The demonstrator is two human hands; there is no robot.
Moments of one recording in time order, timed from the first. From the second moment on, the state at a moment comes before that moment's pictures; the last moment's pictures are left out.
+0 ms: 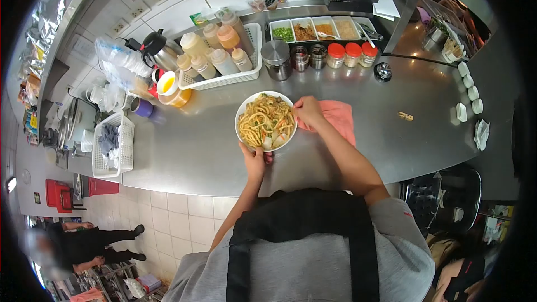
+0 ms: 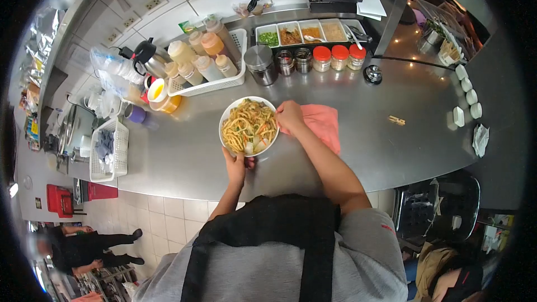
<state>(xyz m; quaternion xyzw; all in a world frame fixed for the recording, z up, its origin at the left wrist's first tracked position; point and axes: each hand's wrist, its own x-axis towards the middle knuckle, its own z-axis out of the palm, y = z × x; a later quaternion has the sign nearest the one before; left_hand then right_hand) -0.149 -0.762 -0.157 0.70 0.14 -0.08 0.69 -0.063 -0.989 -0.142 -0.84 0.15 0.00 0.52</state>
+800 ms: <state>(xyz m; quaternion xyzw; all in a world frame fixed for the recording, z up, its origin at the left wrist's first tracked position) -0.133 -0.728 -0.190 0.66 0.18 0.04 0.73 -0.013 -1.008 -0.153 -0.85 0.11 0.04 0.51</state>
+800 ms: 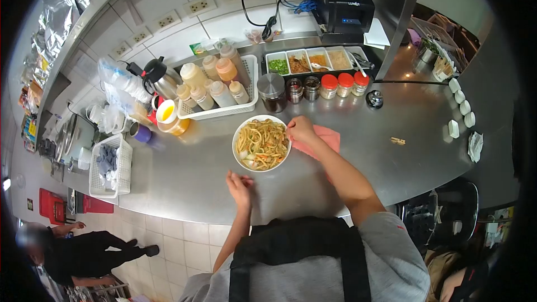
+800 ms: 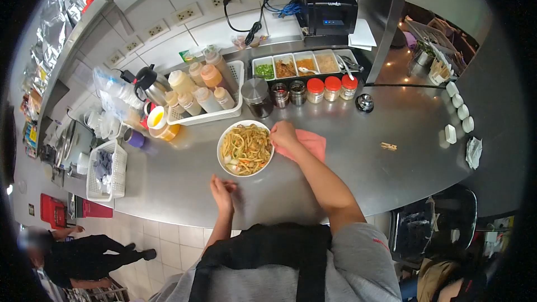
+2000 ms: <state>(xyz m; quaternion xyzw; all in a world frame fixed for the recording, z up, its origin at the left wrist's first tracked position) -0.118 -0.662 -0.144 0.77 0.01 -0.24 0.59 -0.041 -0.981 -0.125 -0.83 0.06 0.14 0.53</state>
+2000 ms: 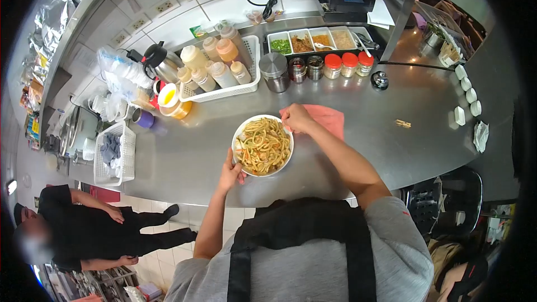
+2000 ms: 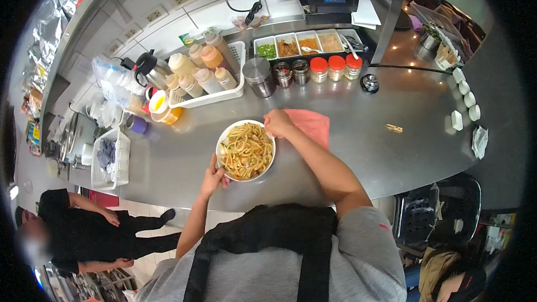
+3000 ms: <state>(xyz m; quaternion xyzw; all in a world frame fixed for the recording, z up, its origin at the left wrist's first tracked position) -0.161 -0.779 -0.165 0.64 0.15 -0.05 0.76 -0.110 -0.955 -0.172 -0.79 0.14 -0.07 0.59</state>
